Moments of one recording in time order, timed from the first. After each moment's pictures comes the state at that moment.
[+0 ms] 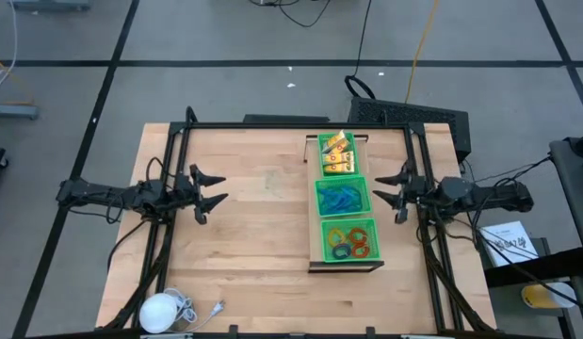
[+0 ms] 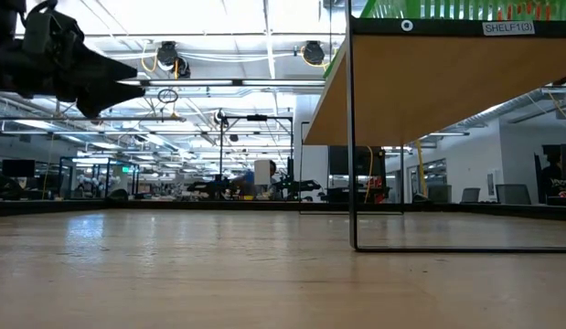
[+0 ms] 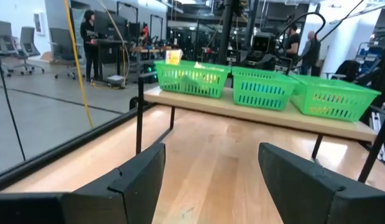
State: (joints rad) left arm -0.12 0.13 0.02 0.18 -0.35 -0.09; right arm 0.13 0.01 0.15 -0.11 0.34 -0.01
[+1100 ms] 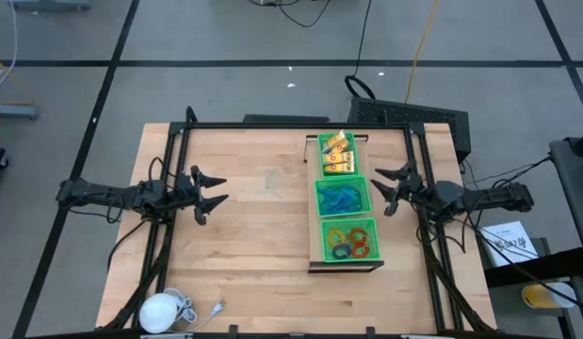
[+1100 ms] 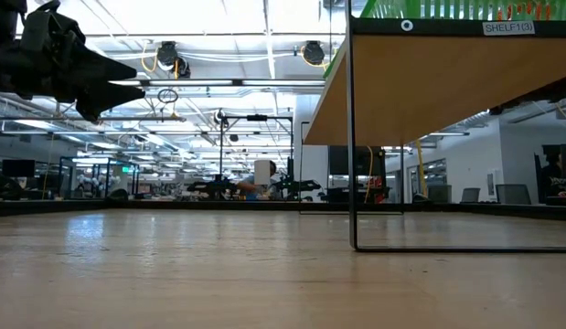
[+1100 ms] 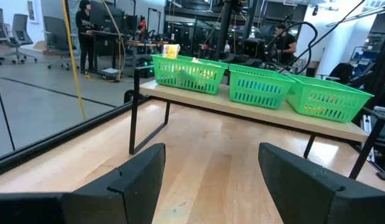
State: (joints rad) left arm -0.12 0.13 0.02 0.15 -0.34 -0.14; right arm 0.13 0.01 0.02 0.06 0.58 -0.05
